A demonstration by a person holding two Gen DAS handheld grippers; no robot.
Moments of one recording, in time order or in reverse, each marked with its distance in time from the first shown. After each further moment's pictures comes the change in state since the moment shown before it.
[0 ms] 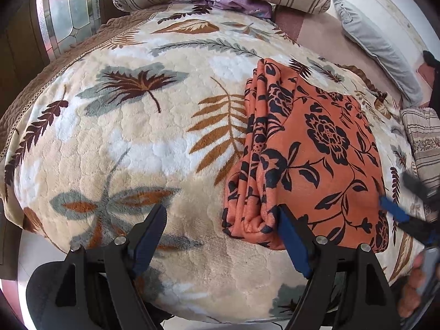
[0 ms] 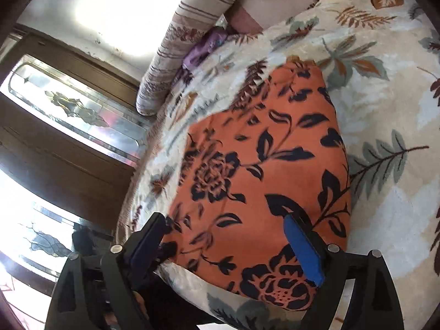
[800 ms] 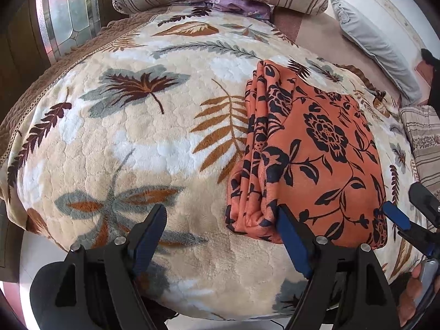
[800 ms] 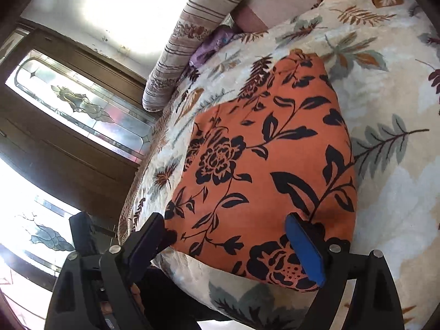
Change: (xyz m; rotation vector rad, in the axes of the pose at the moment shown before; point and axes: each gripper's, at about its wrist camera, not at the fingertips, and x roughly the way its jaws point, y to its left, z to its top) left arm -0.008 0.003 -0.001 -0.004 -0.011 -0.003; right arm -0.016 0.011 -0.019 -0.031 -0.077 0.047
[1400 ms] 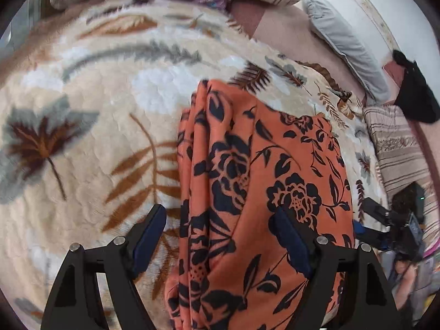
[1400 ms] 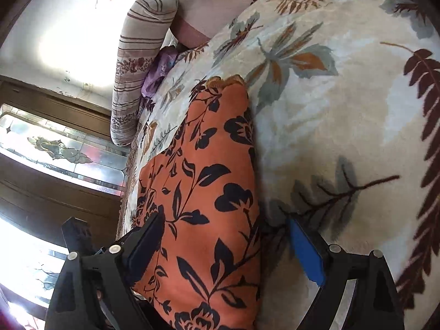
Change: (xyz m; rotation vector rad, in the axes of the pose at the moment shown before) left arm 0.079 -0.024 0.087 0.042 0.123 -0.306; right arm 0.020 -0.100 0.070 0.216 0.024 -0.011
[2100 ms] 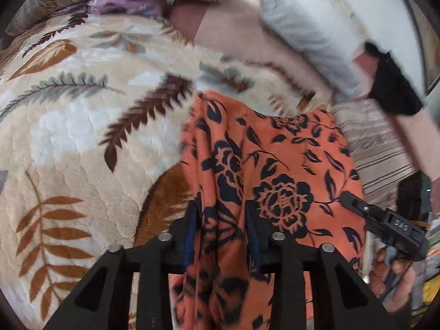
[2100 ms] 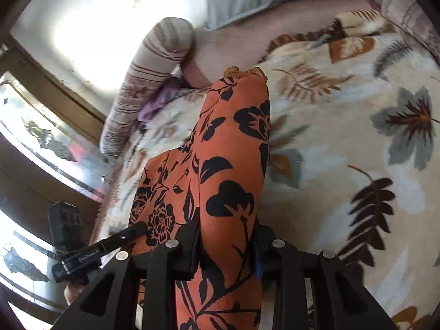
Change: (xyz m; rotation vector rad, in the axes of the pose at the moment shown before) left arm 0.050 -0.115 0.031 0.139 -0.023 -0.025; right arm -0.079 -0.002 0.055 -0.173 -0.135 -0.200
